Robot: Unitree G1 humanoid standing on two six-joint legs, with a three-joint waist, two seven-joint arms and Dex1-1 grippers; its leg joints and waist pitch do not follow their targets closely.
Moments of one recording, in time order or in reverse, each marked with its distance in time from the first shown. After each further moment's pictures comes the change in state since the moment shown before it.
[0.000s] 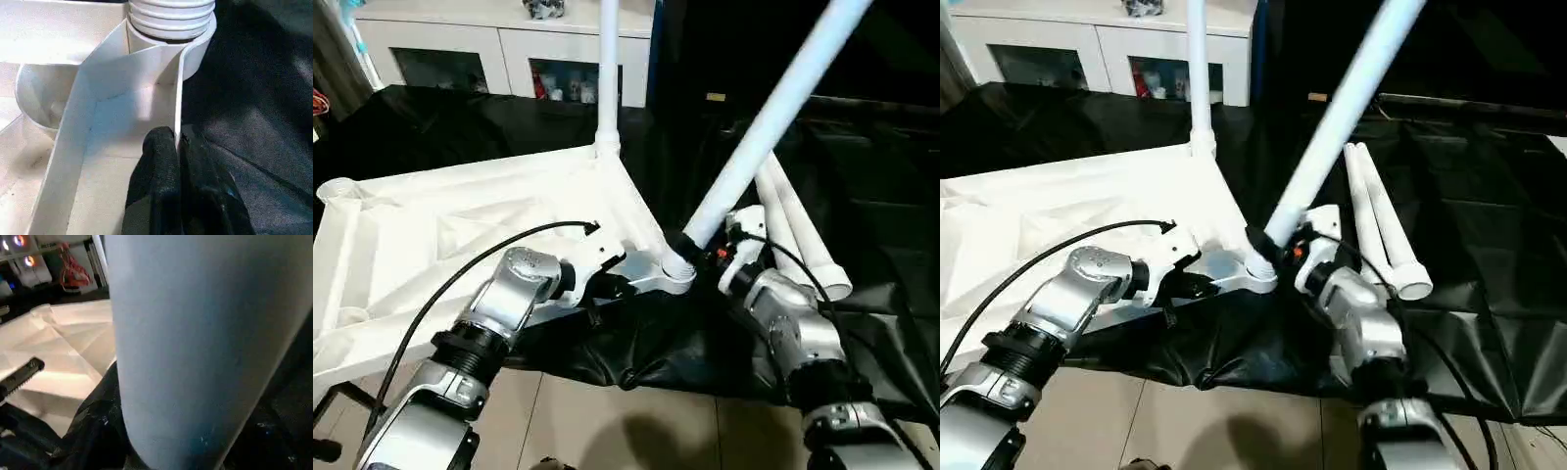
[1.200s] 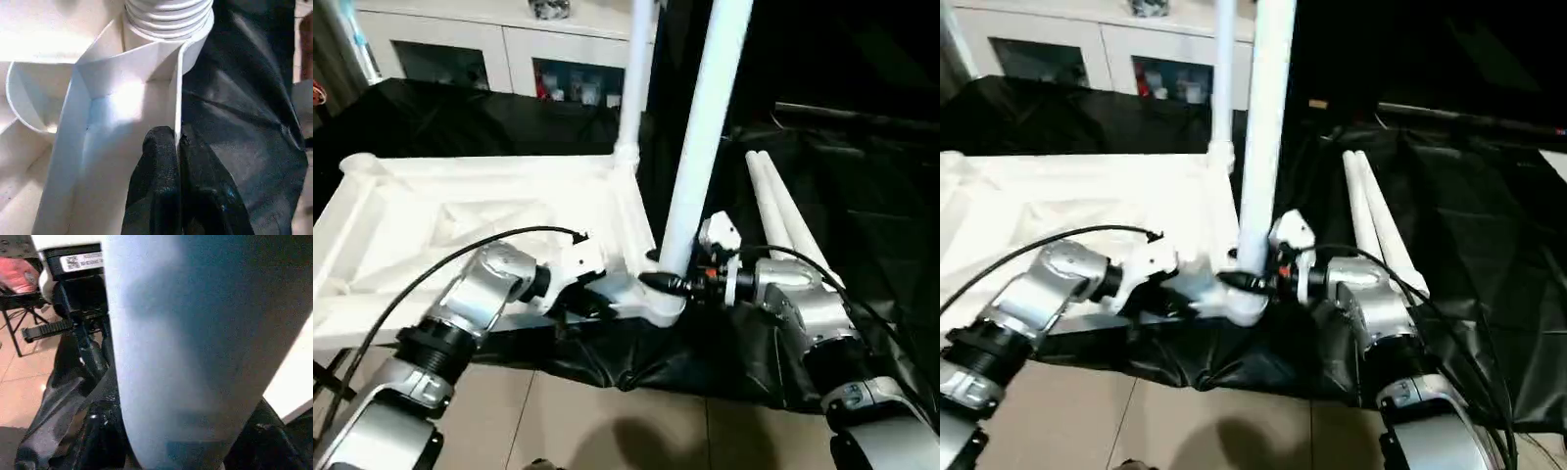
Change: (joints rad) left arm 0.002 0.152 -0.066 -0.048 -0.001 -0.056 -0.279; right arm -0.083 -0.127 0.176 0.057 -0.065 0.008 0.482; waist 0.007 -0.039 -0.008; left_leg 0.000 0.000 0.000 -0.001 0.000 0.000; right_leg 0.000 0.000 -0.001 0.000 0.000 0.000
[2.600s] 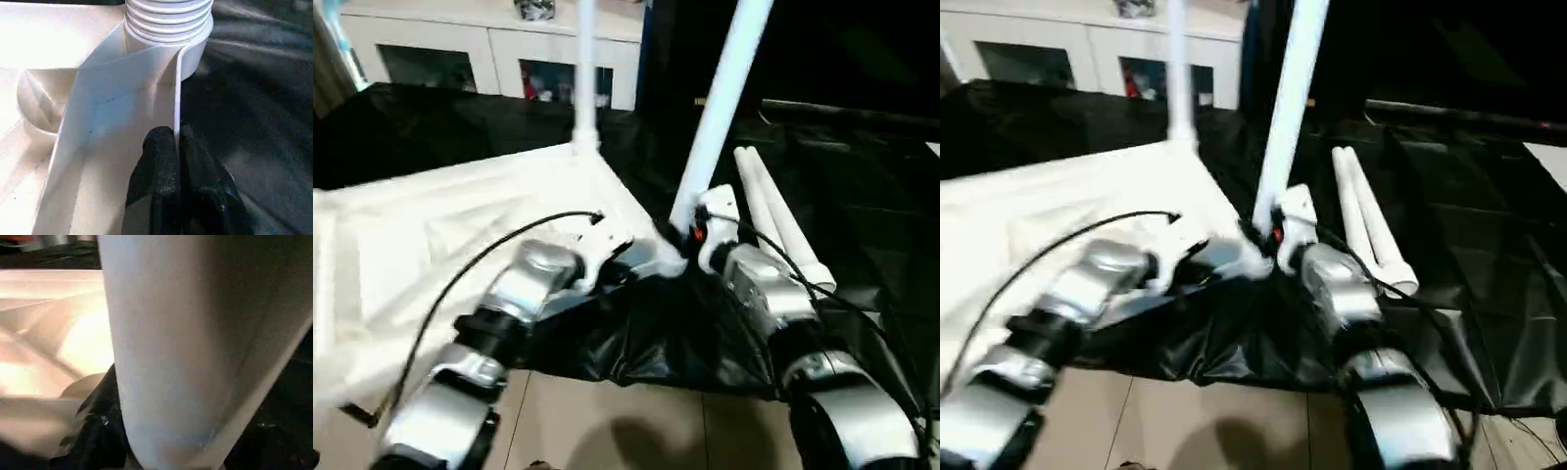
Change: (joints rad) left arm -0.090 -0.264 0.089 0.146 0.038 0.149 0.487; right arm -0.184 0.183 -0.152 0.331 -0.051 -0.091 -0.738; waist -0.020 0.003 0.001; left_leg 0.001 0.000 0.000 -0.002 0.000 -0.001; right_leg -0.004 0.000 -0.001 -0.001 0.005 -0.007
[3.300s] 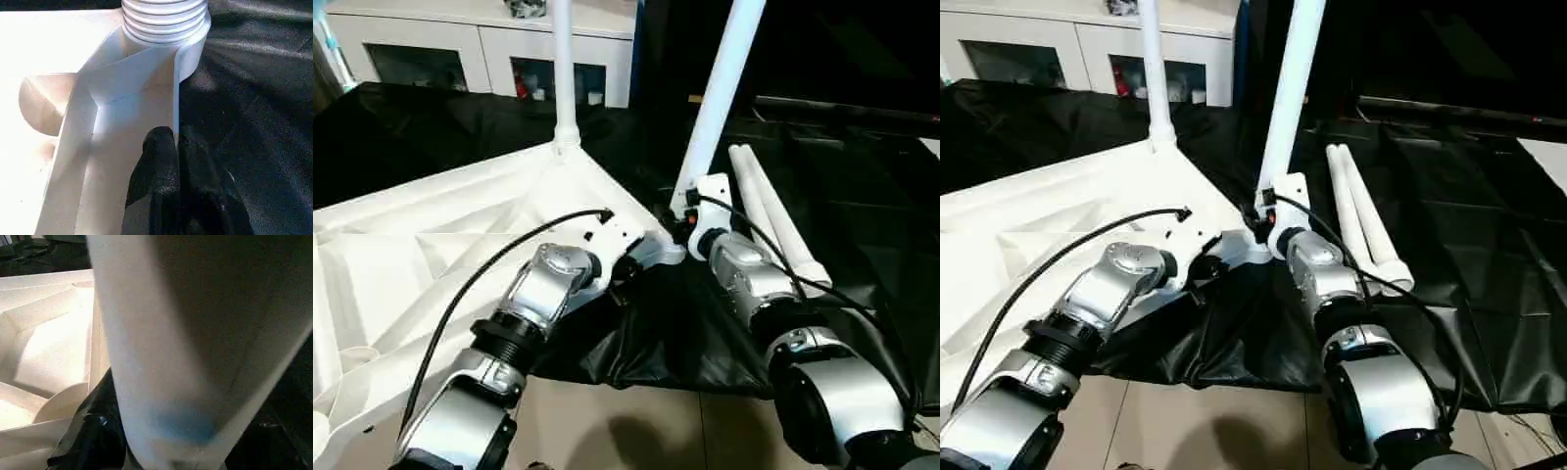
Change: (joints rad) left arm 0.014 -0.038 -0.001 -0.043 0.020 0.042 0.099; right arm -0.087 0.039 -0.057 0.134 -0.029 -0.009 -0.093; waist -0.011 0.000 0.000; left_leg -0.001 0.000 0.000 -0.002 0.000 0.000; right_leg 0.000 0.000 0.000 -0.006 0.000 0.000
